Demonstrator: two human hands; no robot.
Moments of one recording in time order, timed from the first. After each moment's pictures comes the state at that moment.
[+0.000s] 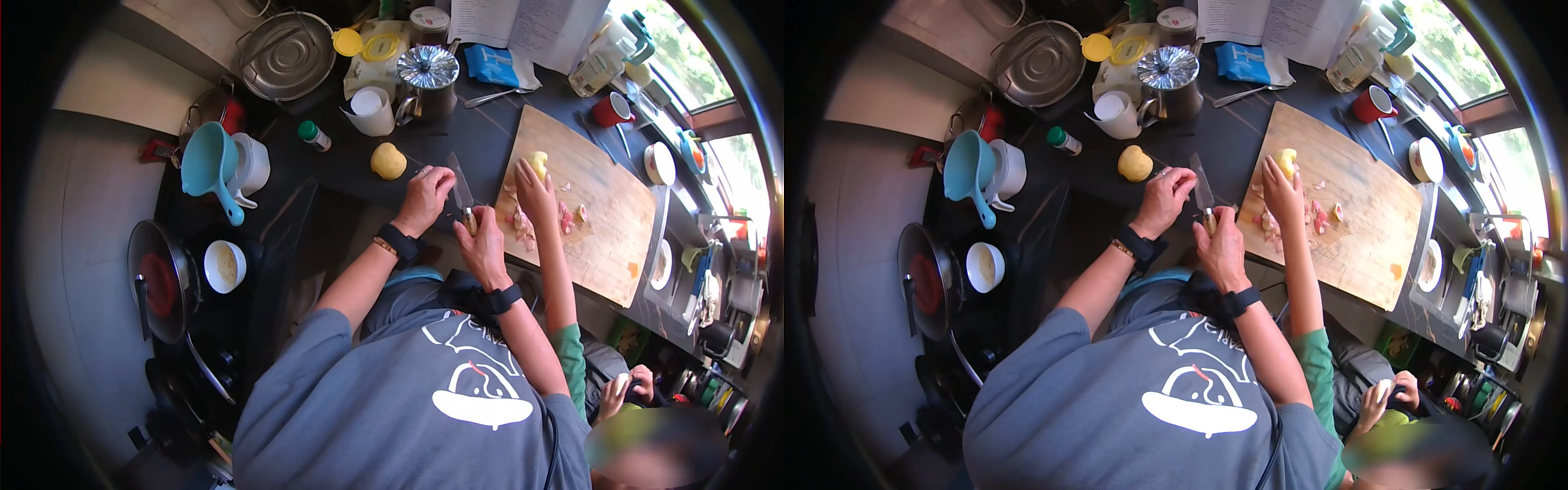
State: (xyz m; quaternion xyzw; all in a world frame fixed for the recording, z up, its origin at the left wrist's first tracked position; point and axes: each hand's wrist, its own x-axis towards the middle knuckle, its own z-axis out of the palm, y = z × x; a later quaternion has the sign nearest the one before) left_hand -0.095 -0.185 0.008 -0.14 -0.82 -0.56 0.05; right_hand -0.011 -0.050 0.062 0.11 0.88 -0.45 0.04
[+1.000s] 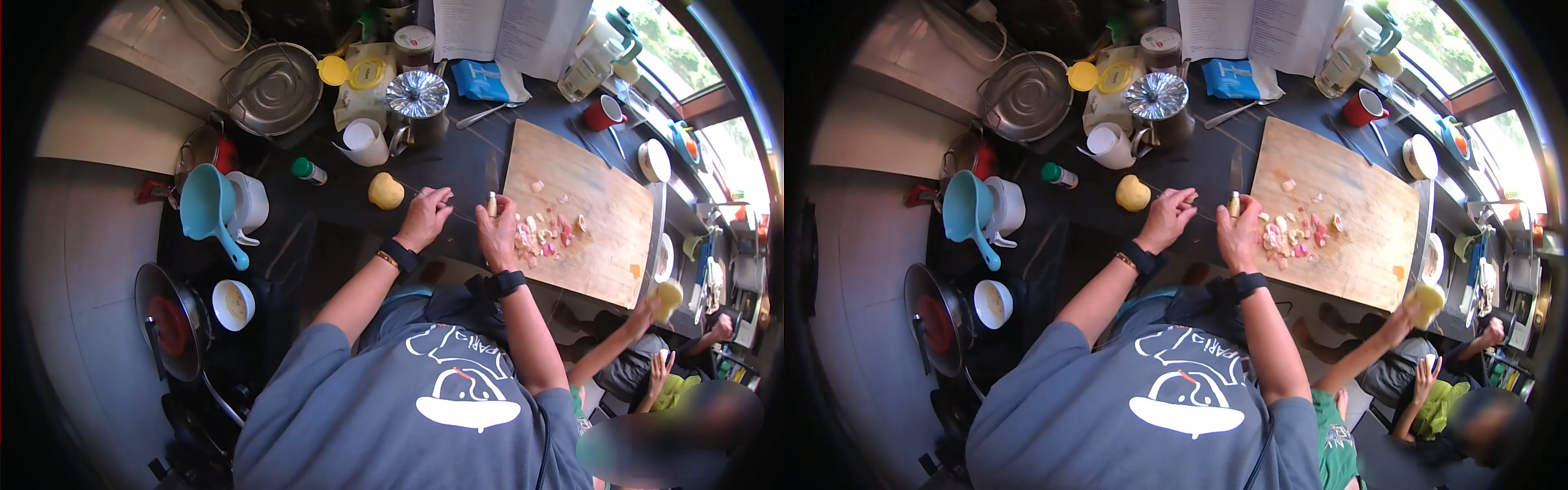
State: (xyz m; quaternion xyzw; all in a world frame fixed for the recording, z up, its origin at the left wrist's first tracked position) left_hand -0.118 -0.192 -0.008 -0.15 -0.84 -0.53 -0.02; right_hand -0.072 -0.036 0.026 0.25 0.81 -0.53 -0.06
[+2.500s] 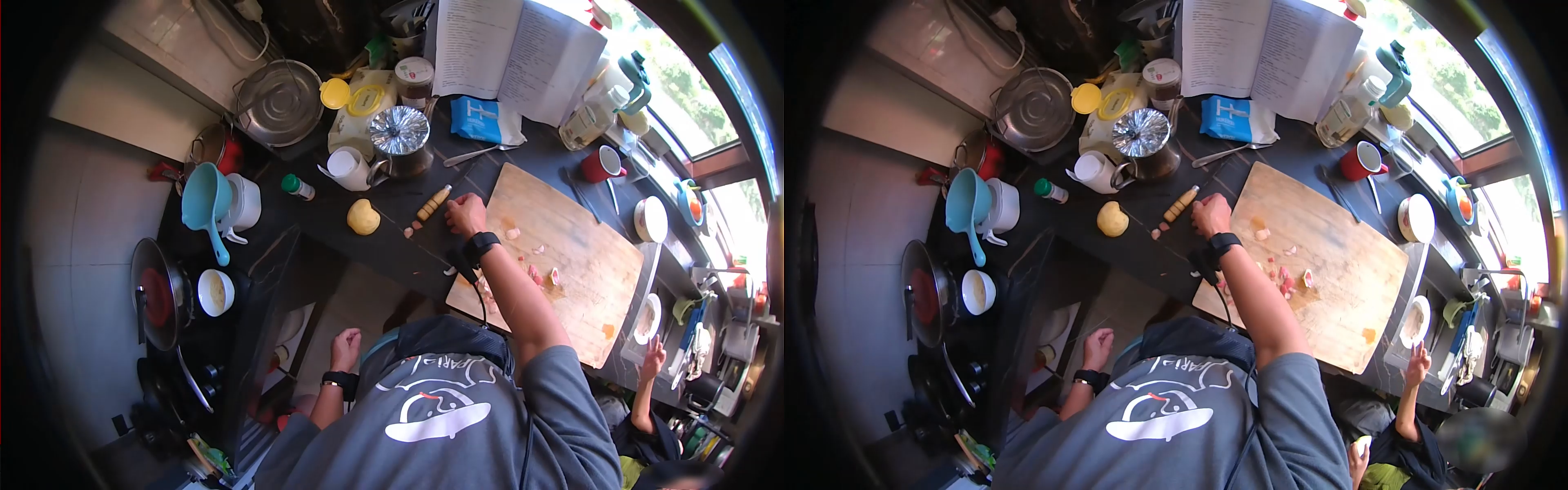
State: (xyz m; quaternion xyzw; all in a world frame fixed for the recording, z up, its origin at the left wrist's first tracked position) left_hand 0.145 -0.275 -0.079 0.27 -0.84 -0.46 -0.14; right_hand -0.198 0.004 0.001 0.21 0.79 -0.53 0.21
